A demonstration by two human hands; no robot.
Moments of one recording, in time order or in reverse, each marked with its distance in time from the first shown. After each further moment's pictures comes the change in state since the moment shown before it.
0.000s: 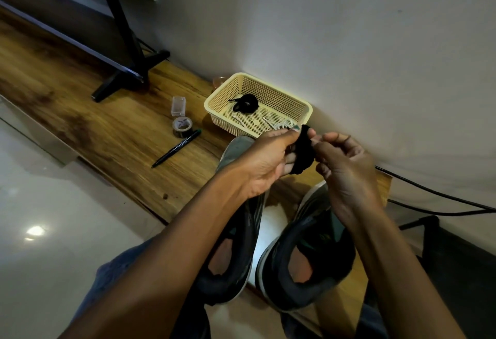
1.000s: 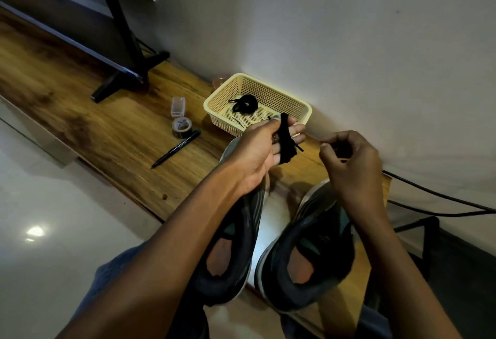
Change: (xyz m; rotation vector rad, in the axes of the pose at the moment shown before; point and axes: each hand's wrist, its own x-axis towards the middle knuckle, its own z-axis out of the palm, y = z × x) left_hand 0.004 0.005 -0.003 -0.070 0.109 0.056; right_hand 0.012 0.010 -0.017 -0.666 0.035 -0.397
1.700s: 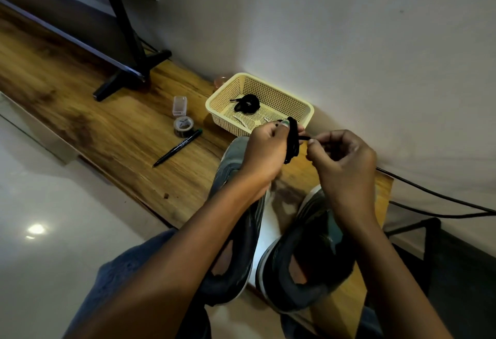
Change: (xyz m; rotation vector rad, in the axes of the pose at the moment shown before) left_hand 0.003 -0.014 0.006 0.321 0.194 0.211; right_hand -0.011 -0.020 0.011 0.236 0.026 0.071
